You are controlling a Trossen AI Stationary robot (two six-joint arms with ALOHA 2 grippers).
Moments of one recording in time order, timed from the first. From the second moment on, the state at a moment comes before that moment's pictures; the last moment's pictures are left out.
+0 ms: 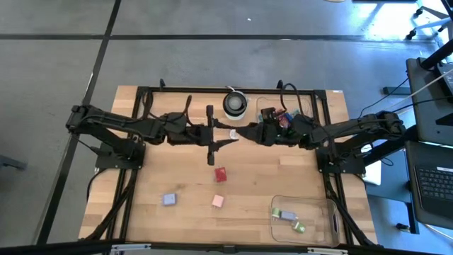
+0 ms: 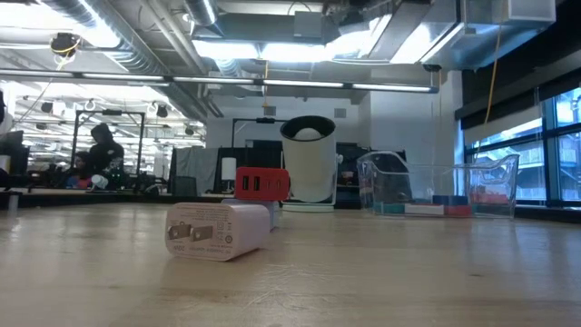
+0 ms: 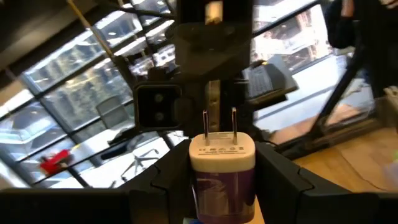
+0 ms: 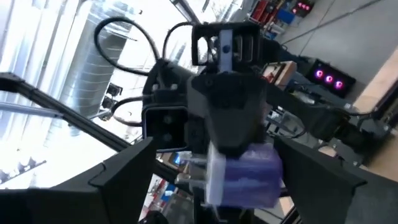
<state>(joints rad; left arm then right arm) -0.12 1.36 1.15 0.22 -0.22 0.47 0.13 1.34 0.93 0.66 0.12 1.09</state>
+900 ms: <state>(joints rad) -0.12 1.36 1.15 0.24 -0.34 0.51 0.13 1.40 0.98 0.65 0.14 1.06</state>
